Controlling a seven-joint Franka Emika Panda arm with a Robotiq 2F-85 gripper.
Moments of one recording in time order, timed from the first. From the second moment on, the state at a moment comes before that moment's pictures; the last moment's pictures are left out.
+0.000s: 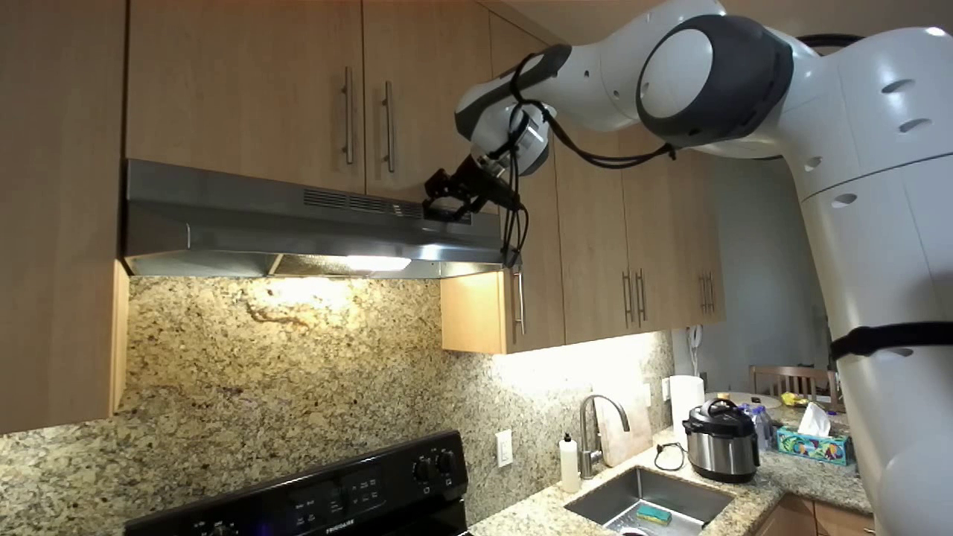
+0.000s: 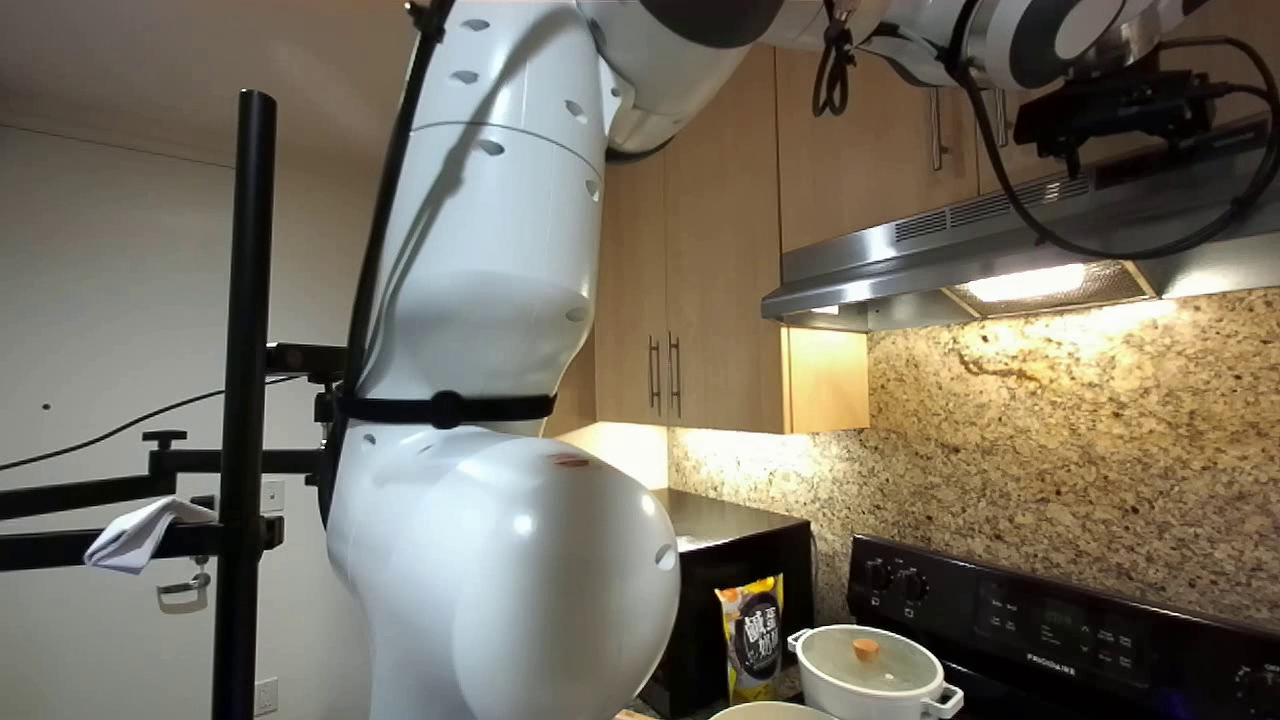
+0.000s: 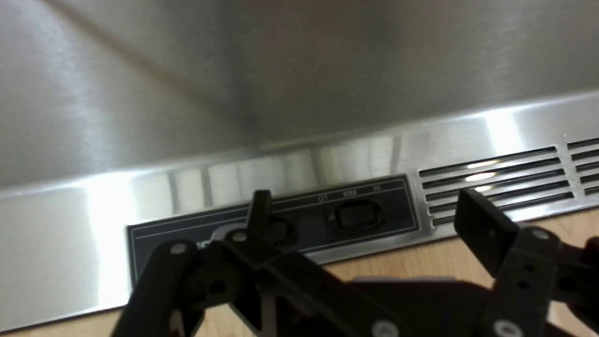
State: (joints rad) arm 0.06 0.10 -0.30 -1.42 0.57 2.47 -0.40
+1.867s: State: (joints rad) arm 0.06 0.13 -0.30 -1.37 0.57 2.48 -0.40
